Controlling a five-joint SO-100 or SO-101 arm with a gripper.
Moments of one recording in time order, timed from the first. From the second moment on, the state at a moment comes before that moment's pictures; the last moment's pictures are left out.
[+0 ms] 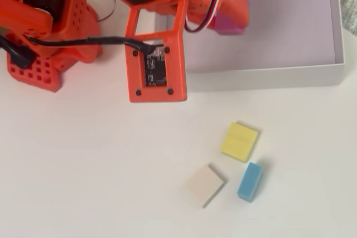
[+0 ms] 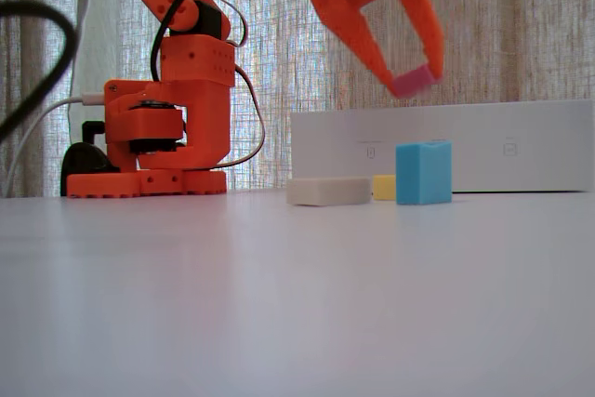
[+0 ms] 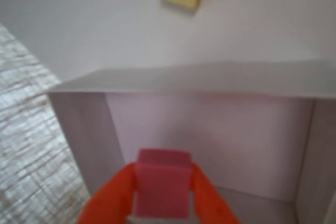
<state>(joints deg) -44.9 131.9 133.7 68.1 2.5</state>
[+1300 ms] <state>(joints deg) 1.8 179.8 161.5 54.5 -2.8</state>
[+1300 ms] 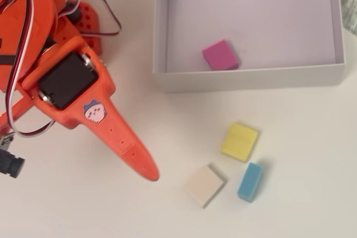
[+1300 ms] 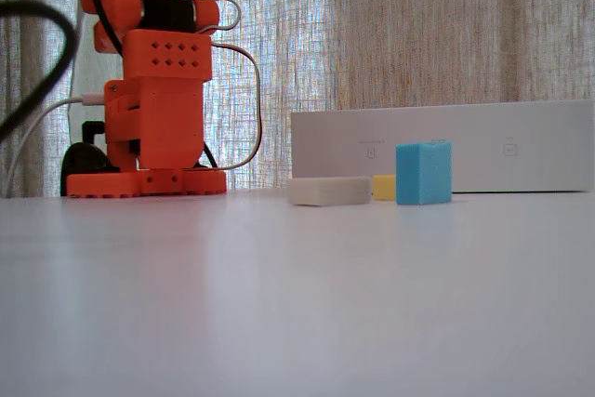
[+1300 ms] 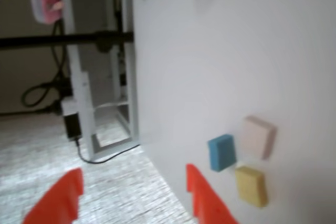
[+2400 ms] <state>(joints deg) 5.9 189.4 168.9 76.6 -7.4</state>
